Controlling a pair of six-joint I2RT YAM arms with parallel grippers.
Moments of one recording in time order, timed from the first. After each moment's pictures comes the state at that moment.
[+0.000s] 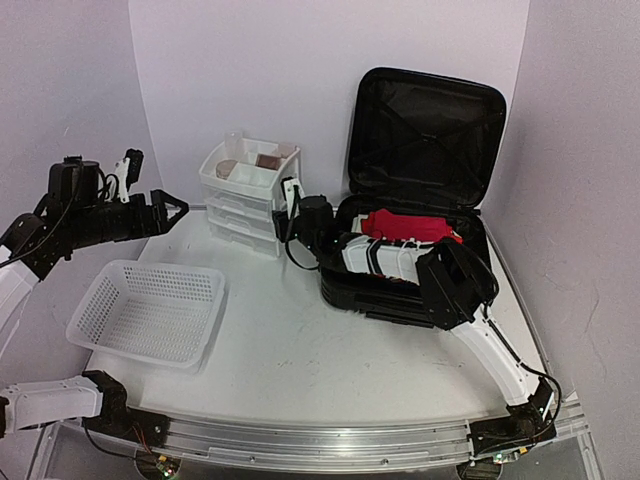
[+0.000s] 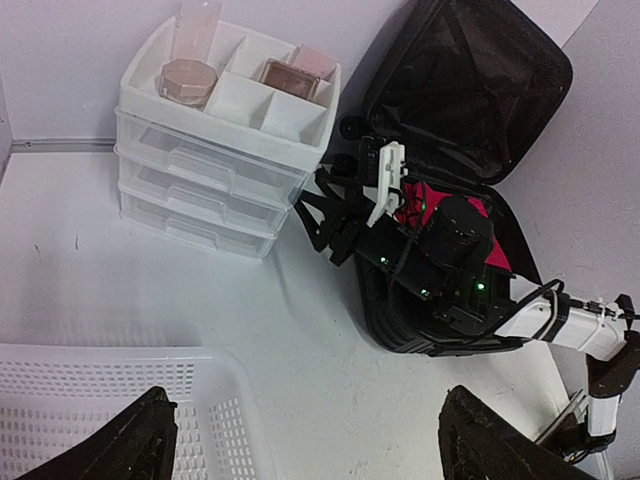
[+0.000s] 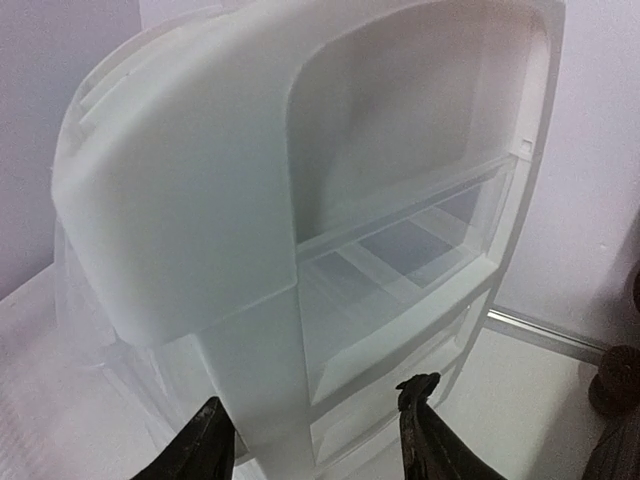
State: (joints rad) left arm -0.40 0.88 1.12 -0.63 0.15 -0.39; right arm 0.80 2.60 2.12 0.34 0.21 0.05
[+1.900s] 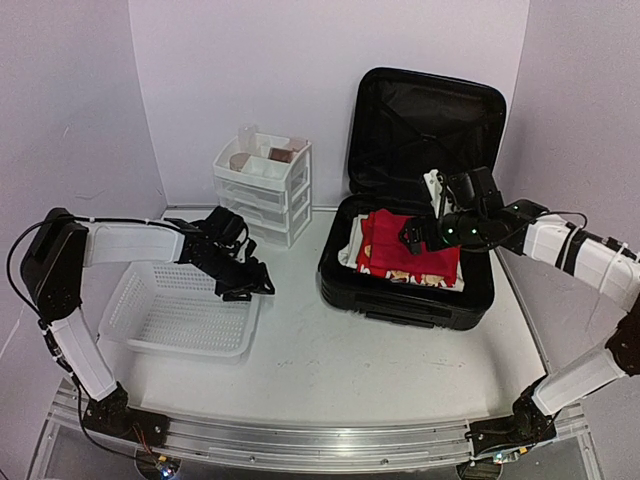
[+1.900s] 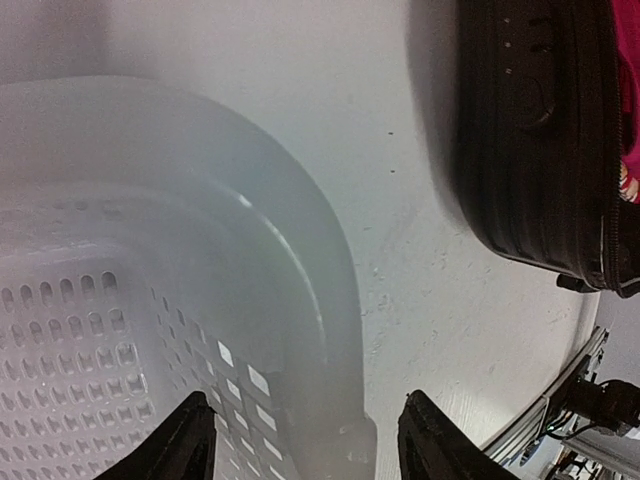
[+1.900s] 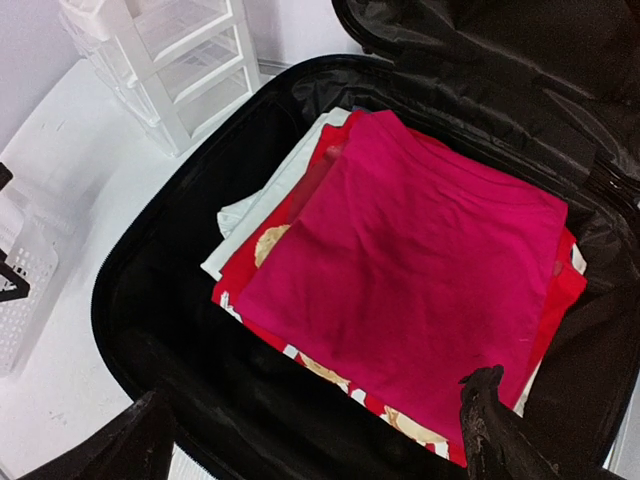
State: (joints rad) left arm -0.61 1.70 1.13 -0.46 0.30 -0.65; right arm 0.54 1.38 1.14 -0.44 0.06 0.13
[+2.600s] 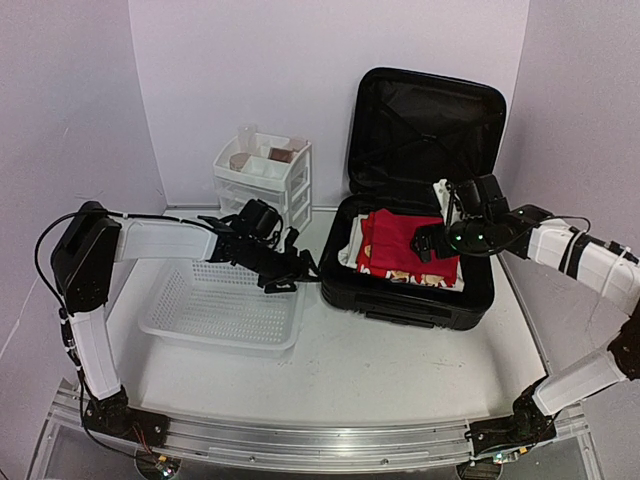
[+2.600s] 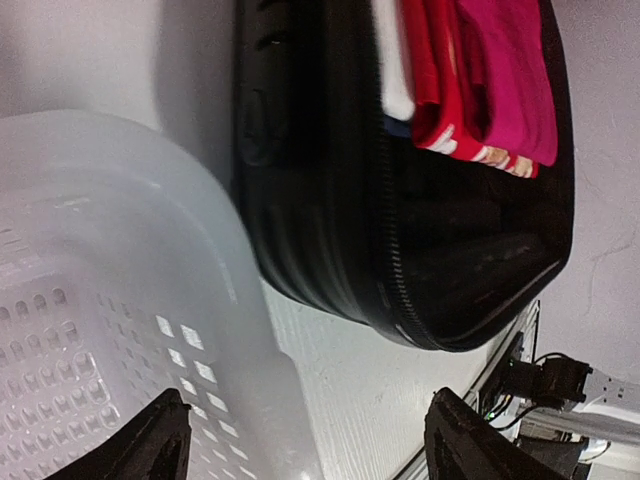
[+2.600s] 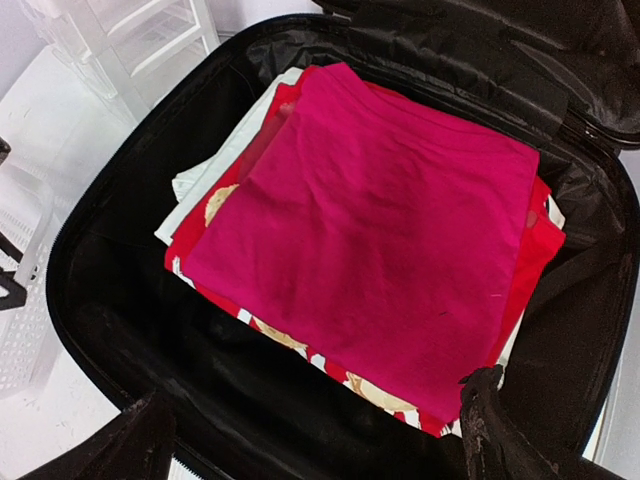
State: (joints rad) left arm -0.73 1.88 1.32 -0.27 0.43 -0.72; right arm 0.49 1.35 1.09 -0.48 0.08 0.13
